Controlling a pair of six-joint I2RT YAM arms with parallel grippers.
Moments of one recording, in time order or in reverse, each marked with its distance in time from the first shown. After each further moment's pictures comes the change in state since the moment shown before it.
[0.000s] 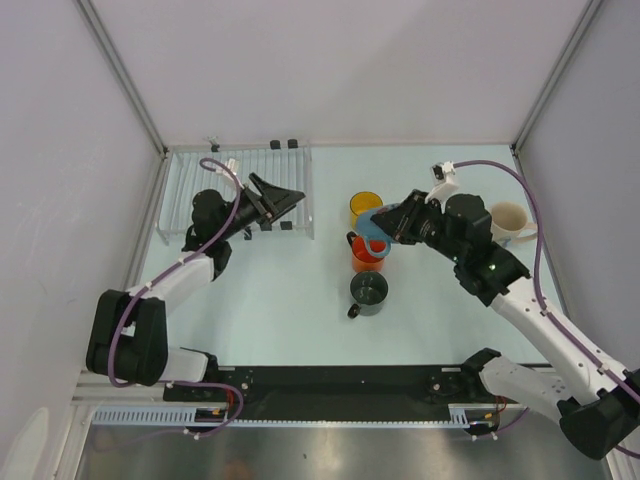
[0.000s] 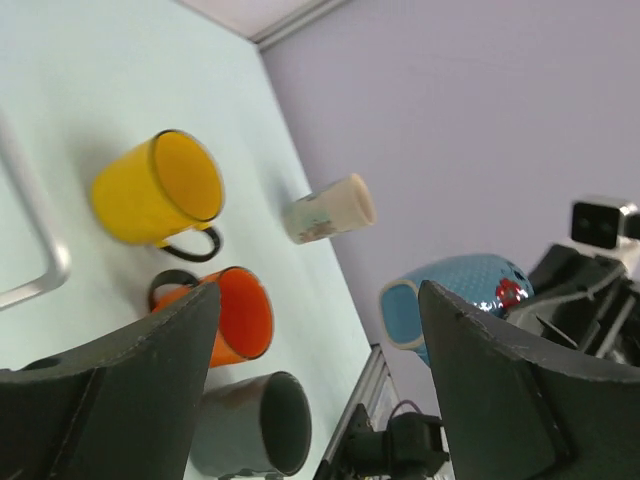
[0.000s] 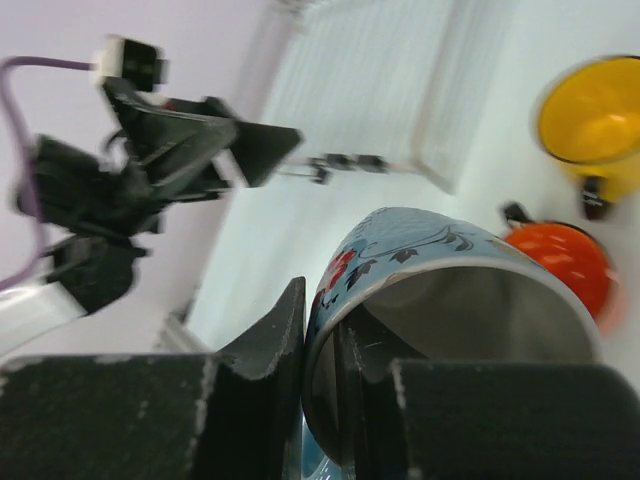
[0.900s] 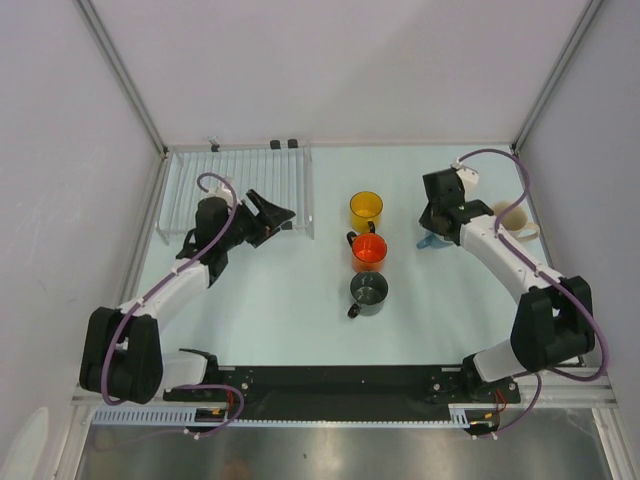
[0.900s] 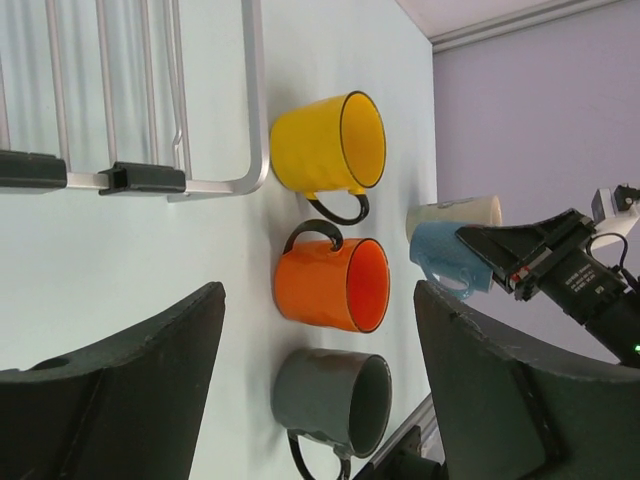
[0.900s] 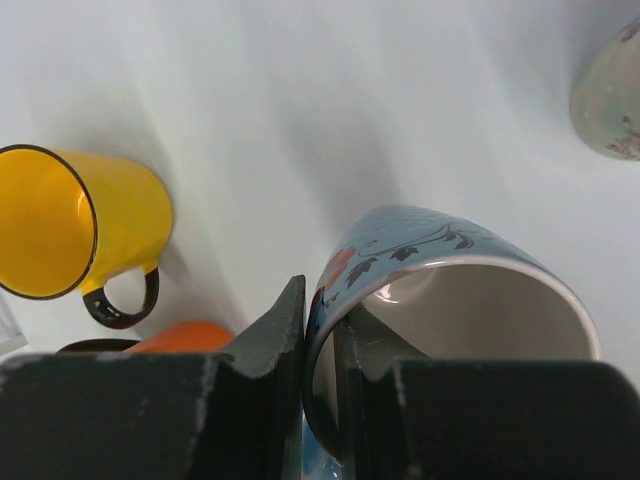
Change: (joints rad) left arm -0.001 -0.100 -0.023 -0.491 -0.262 0.136; right arm -0.212 0.459 0.188 -0.431 0.609 -0.080
